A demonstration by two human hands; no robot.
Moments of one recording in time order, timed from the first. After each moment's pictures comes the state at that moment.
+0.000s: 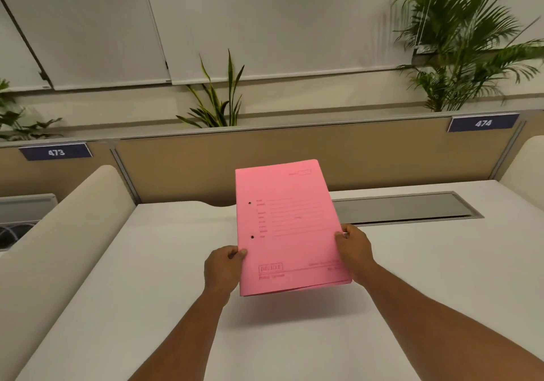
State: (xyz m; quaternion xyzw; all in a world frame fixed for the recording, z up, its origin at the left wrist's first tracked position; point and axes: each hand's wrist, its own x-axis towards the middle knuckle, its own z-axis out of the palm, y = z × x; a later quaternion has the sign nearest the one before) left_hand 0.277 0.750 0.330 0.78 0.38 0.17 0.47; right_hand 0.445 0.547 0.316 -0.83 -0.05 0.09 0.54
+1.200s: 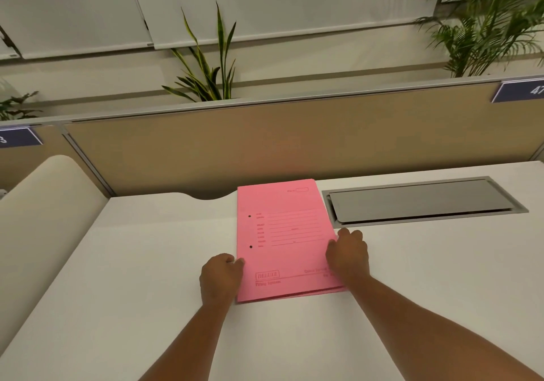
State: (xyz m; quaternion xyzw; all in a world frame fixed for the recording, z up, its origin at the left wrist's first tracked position) left_hand 0.364 0.794 0.238 0.81 0.48 0.10 0.32; right_hand 0.521 0.599 0.234 -0.97 -0.08 0.08 0.24
